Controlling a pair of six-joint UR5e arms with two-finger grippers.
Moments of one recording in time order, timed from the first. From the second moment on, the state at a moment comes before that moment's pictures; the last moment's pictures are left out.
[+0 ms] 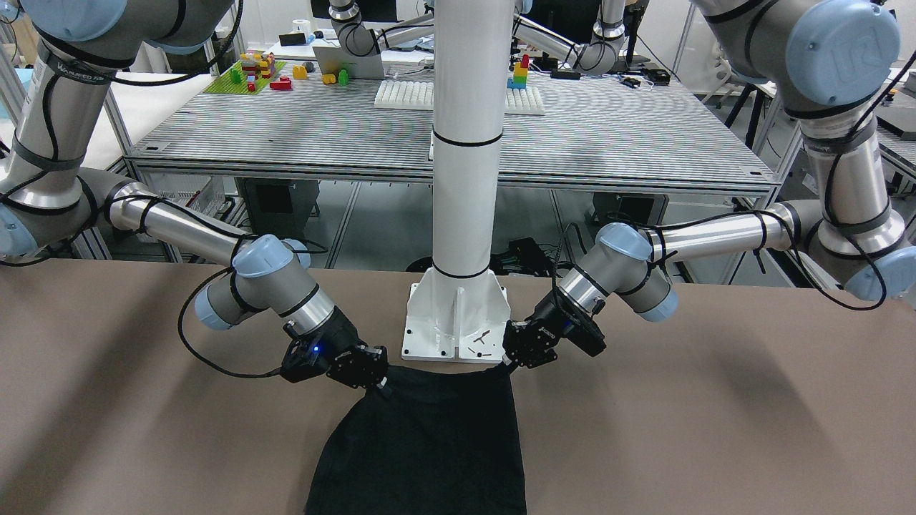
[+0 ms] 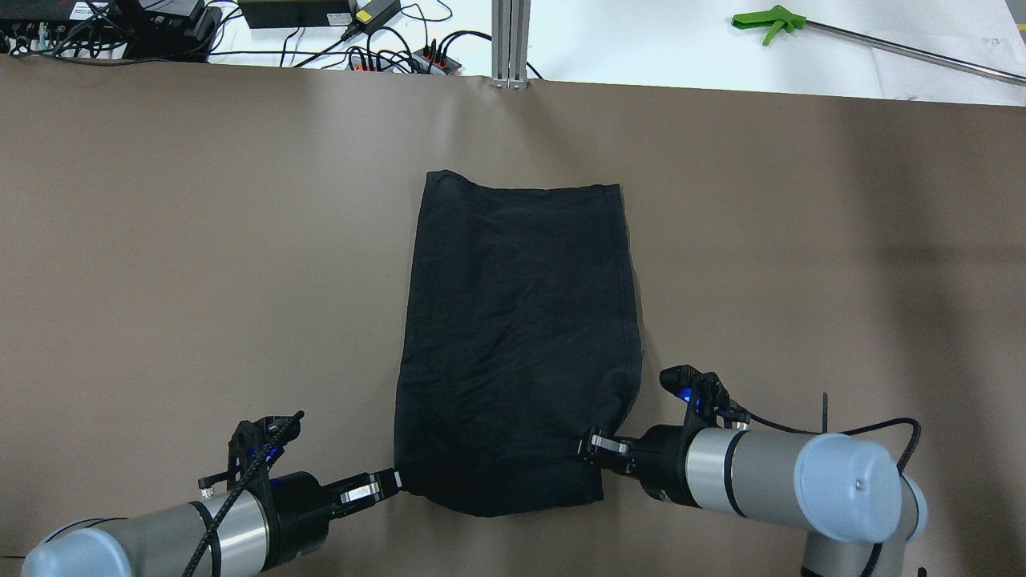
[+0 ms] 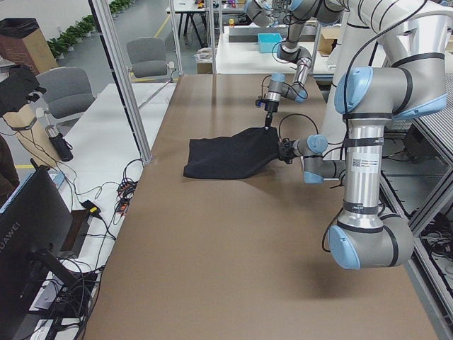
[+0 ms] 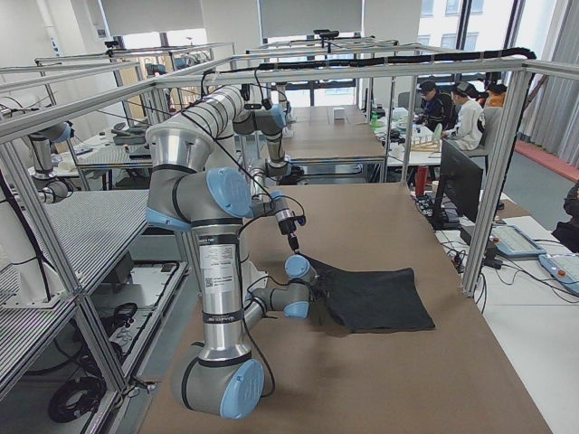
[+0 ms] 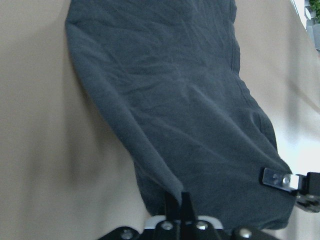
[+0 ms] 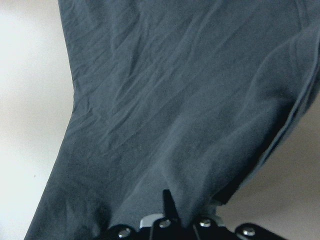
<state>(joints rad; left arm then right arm) -0.15 -1.73 -2.03 -2.50 -1.32 -1.69 0.37 -1.41 1.98 -0.71 1.71 1.71</state>
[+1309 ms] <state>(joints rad) -0.46 -1.96 -1.85 -2.49 -1.59 -1.59 0.44 -1.34 1.95 -0.75 1.58 1.68</state>
